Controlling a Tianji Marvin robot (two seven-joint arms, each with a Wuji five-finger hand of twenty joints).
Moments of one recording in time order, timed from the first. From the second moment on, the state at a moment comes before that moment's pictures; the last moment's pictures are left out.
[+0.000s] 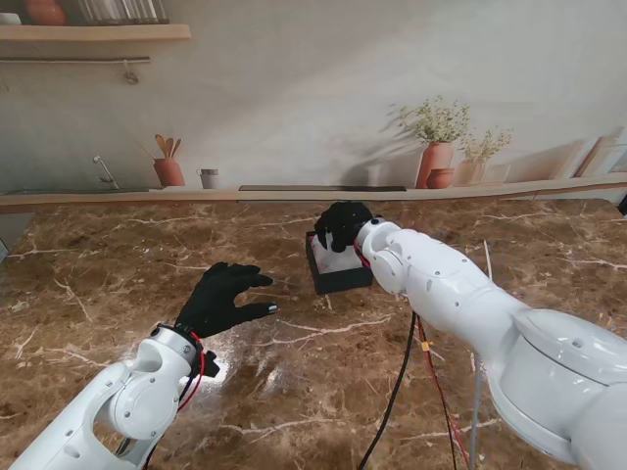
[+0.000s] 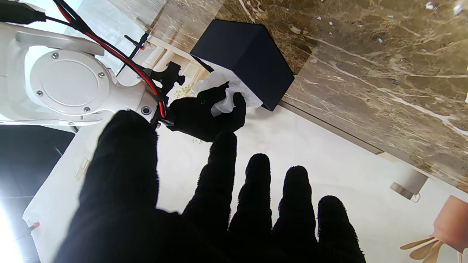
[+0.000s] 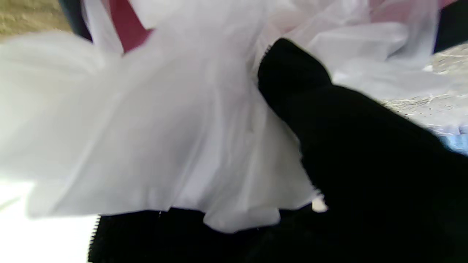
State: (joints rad) left arm 1.68 -1.11 -1.20 -1.73 0.63 -0.06 0.09; right arm -0.61 -1.38 0.28 -0.51 -0.58 -0.18 -0.31; left_hand 0.77 -0.20 0.03 -0.06 0.63 0.07 0.24 0.21 0.46 0.08 0.25 0.23 0.28 0.10 0.17 0.37 -0.03 0.03 0.20 0.42; right_hand 0.72 -0.98 1.11 -0.28 1.03 -0.32 0.97 0.36 1.23 -0.10 0.45 0.74 1.23 -0.04 0.71 0.67 0.99 0.04 1.30 0.53
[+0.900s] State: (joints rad) left arm 1.68 -1.11 -1.20 -1.73 0.64 -0.06 0.10; right arm -0.60 -1.45 0.26 -0.32 -0.47 -0.29 -0.22; left_hand 0.77 -0.20 0.03 -0.06 0.63 0.07 0.24 0.21 0.46 0.08 0.25 0.23 0.28 0.10 0.17 0.37 -0.03 0.03 0.19 0.42; right_hand 0.49 -0.89 1.12 -0.21 0.91 -0.19 0.59 0.47 1.05 -0.07 0.40 0.52 1.08 -0.02 0.48 0.58 0.81 0.04 1.12 0.44
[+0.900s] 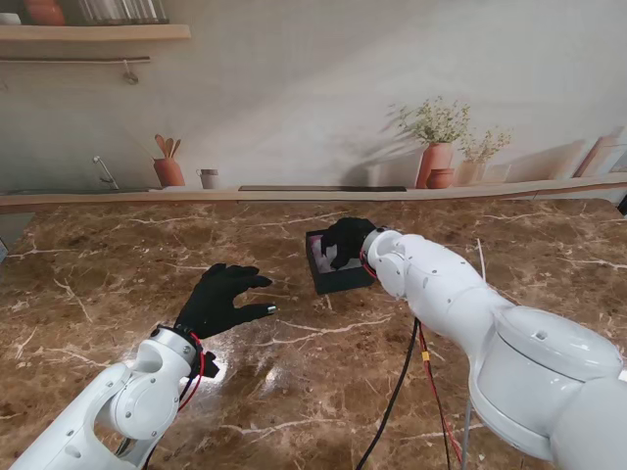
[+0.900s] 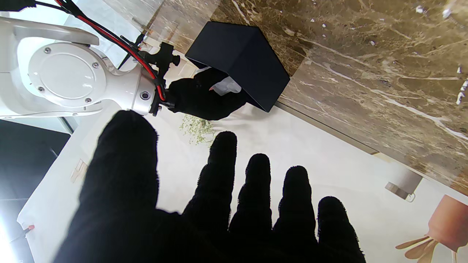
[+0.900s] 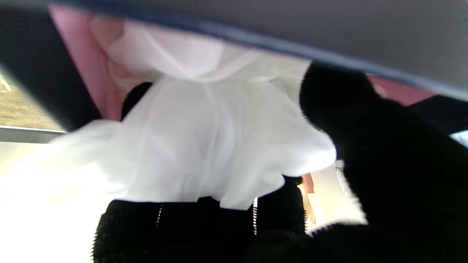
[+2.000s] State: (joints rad) left arm 1.67 -1.12 -1.20 -1.71 0.64 -0.08 0.11; right arm -0.84 -1.18 0.69 -0.95 -0.72 -0.11 -0.22; left_hand 0.77 -0.20 0.03 -0.06 0.63 0.07 0.24 0.21 0.46 0.08 0.25 0.22 0.28 0.10 0.17 0.37 -0.03 0.03 0.19 0.43; right_hand 0.27 -0.85 1.04 -0.21 0.77 -0.15 0.41 0.50 0.97 -0.10 0.34 0.44 1.02 0.00 0.51 0.59 0.72 0.10 1.19 0.54
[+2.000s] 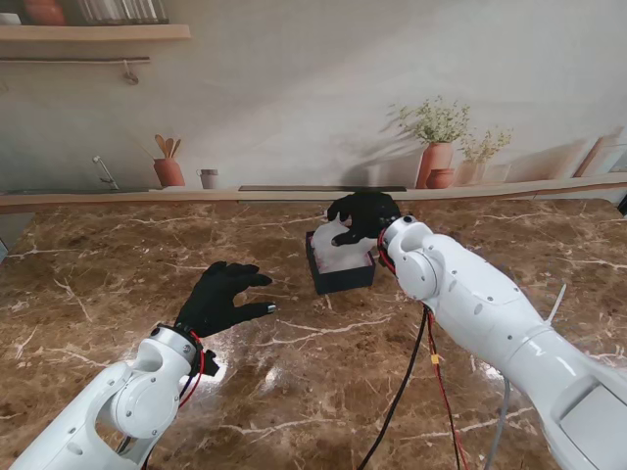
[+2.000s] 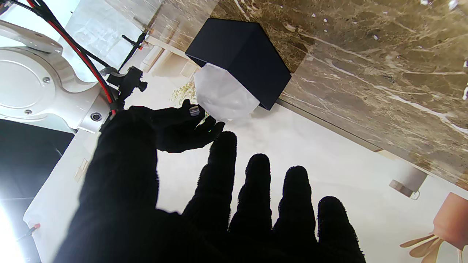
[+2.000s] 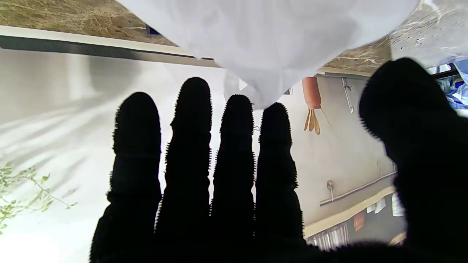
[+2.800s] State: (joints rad) left arm 1.67 -1.11 -1.20 -1.71 0.64 -0.09 0.10; right arm -0.88 -1.19 0.70 -0.94 -0.72 -0.13 -0.35; left_hand 0.77 -0.19 0.03 -0.06 0.63 0.07 0.25 0.22 0.46 0.08 0.25 0.22 0.28 0.10 0.17 0.37 -0.03 0.03 0.18 0.44; right_hand 0.43 -1.05 1.11 -0.27 0.95 -0.22 0.72 0.63 1.17 -0.11 0.57 0.69 1.27 -0.04 0.78 0.67 1.00 0.07 1.40 0.47
